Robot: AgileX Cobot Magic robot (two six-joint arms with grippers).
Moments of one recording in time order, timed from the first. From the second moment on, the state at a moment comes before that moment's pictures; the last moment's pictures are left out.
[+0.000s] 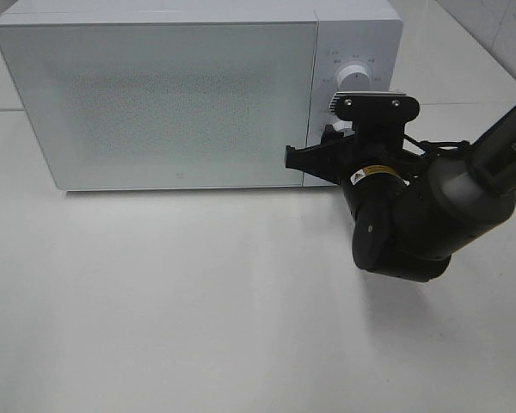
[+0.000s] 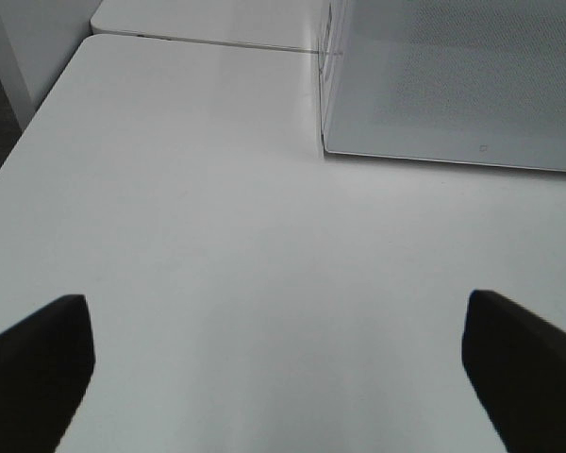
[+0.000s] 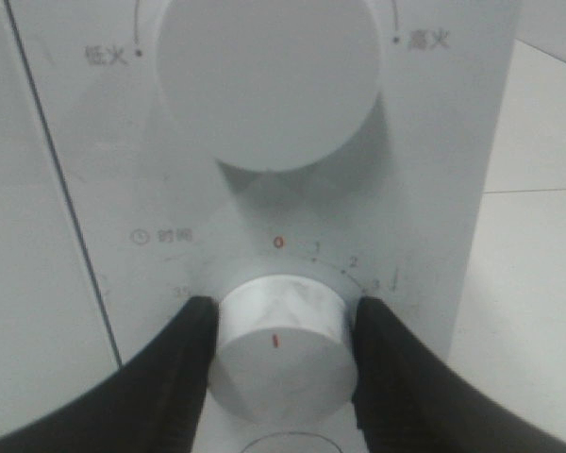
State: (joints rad) left arm -0.02 0.00 -0.52 0.01 1.07 -0.08; right arm 0.60 2.11 -0.80 0.71 -1.19 -0.18
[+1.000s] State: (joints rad) left arm -0.02 0.00 -0.52 0.01 1.07 -0.08; right arm 0.59 2.11 -0.79 0.65 -1.20 0.85
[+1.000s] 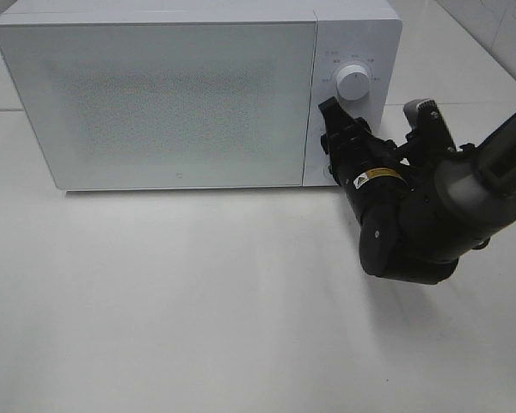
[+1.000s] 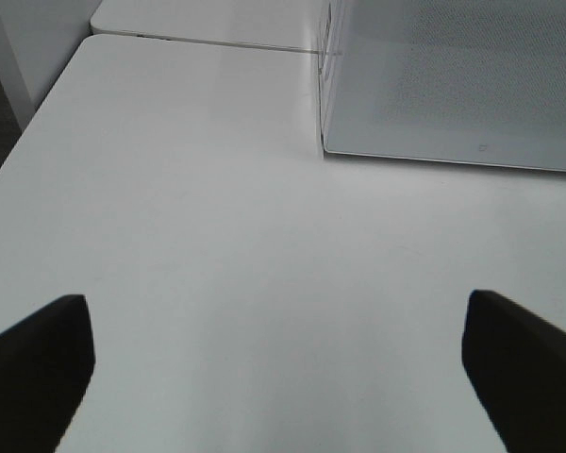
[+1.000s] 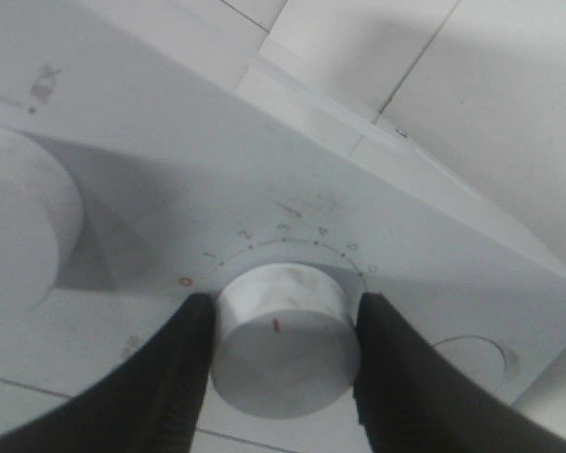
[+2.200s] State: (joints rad) left arm -0.02 0.00 -0.52 0.01 1.07 -0.08; right arm 0.59 2.11 -0.79 0.65 -1.21 1.65
